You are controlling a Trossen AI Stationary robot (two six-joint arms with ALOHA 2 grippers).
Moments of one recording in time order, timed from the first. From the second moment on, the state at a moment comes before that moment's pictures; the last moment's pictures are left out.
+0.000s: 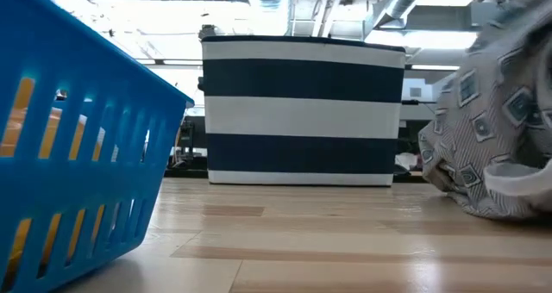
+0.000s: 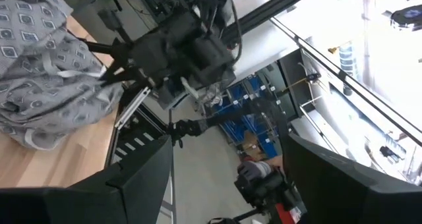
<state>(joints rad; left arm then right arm) -0.46 1.07 0.80 0.32 -0.10 -1.03 0.76 1.66 1.45 -1.18 0.27 0.93</state>
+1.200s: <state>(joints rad) -0.65 1.07 0.80 0.32 -0.16 -0.90 0.14 1.49 1.79 -0.66 0.51 0.38</state>
